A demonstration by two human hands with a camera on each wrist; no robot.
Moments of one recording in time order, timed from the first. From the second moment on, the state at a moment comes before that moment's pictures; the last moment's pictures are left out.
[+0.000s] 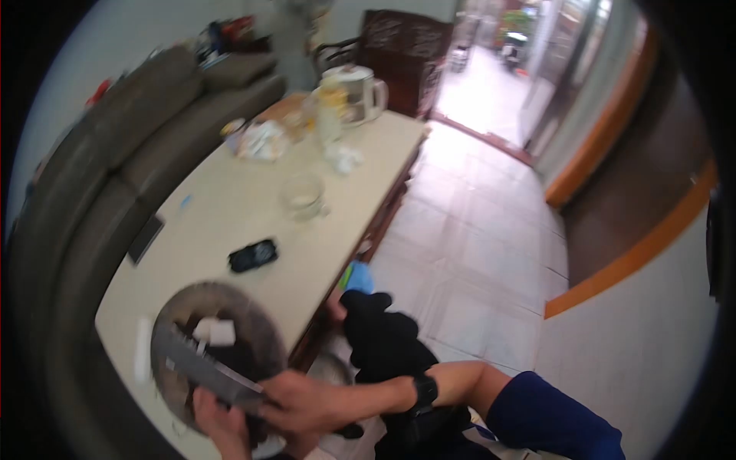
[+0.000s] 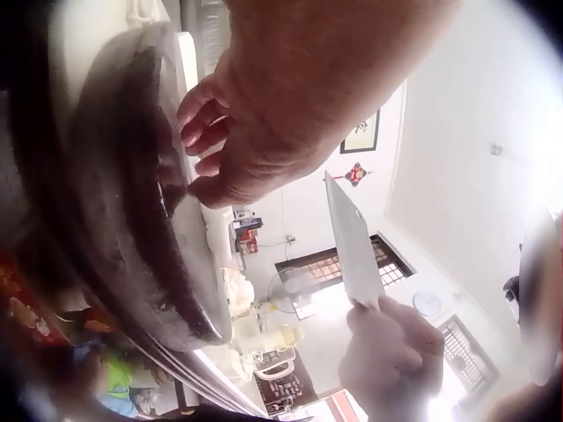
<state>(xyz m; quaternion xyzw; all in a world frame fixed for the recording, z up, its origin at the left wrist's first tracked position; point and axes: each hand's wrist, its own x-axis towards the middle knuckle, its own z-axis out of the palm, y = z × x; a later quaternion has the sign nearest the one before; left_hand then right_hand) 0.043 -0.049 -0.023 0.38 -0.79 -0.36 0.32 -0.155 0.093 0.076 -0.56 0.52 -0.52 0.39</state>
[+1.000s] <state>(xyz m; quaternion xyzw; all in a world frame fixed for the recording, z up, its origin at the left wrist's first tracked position) 0.029 -0.002 0.038 0.48 -0.82 -0.20 0.25 -0.183 0.106 0.122 -0.45 0.58 -0.47 0.50</state>
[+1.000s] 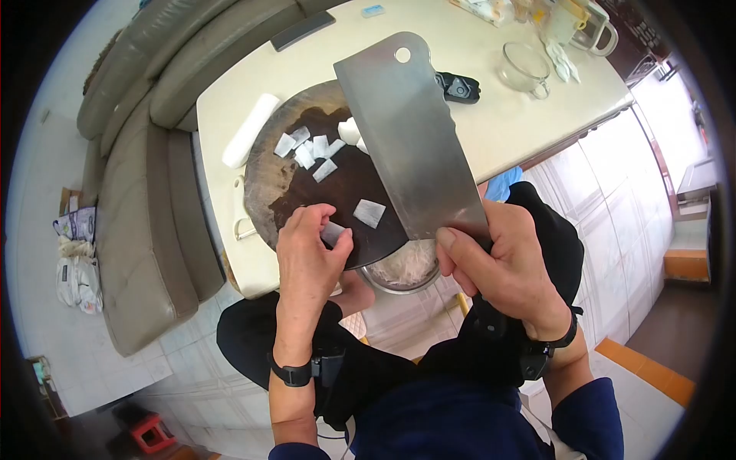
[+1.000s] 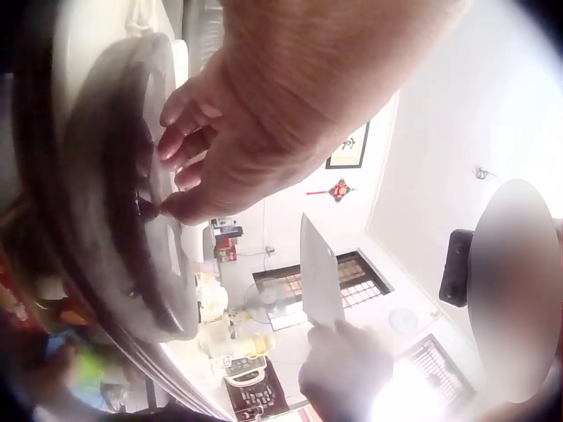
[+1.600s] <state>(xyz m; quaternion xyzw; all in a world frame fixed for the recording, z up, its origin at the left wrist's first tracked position) -0.002 0.009 0.026 0.44 -0.83 -0.19 0.28 -0.180 0.108 0.114 -0.46 0.56 -0.51 0.45</state>
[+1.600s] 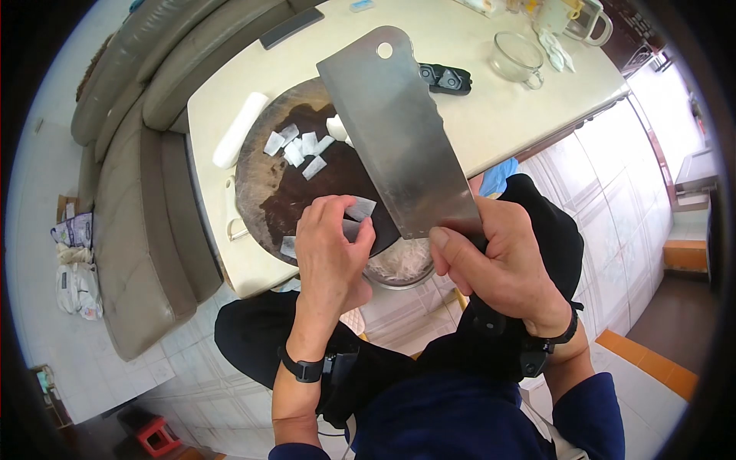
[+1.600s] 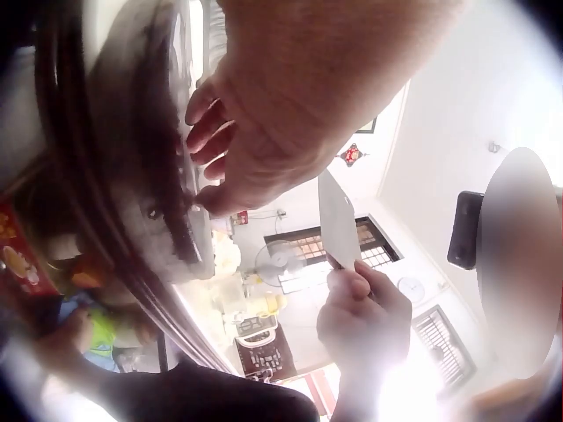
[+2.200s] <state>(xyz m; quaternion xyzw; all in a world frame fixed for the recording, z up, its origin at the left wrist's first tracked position) 0.005 0.009 0.040 0.46 -0.82 -0.20 0.27 -0.187 0.111 0.108 -0.51 0.57 -0.49 0.42</state>
